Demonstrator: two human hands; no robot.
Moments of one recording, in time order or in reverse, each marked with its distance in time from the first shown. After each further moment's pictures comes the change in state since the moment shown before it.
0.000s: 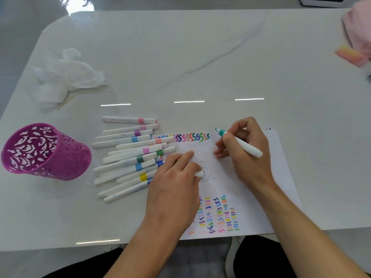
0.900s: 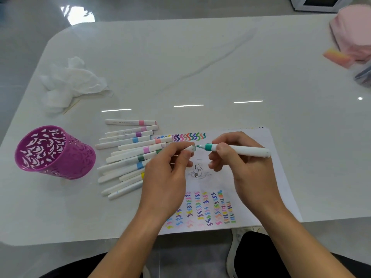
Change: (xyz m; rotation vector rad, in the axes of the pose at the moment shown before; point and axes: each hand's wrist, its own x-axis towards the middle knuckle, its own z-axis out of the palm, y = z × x) left_hand 0.003 -0.003 -0.019 -0.721 0.114 -0.209; right_hand -0.049 -0.046 -0.001 0.064 -0.083 0.014
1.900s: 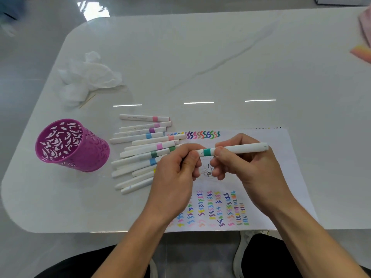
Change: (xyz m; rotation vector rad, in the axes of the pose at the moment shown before) left_hand -0.002 -0.005 -0.012 -0.176 -0.100 0.024; right_hand 0.006 0.003 0.006 0.149 -0.183 0.122
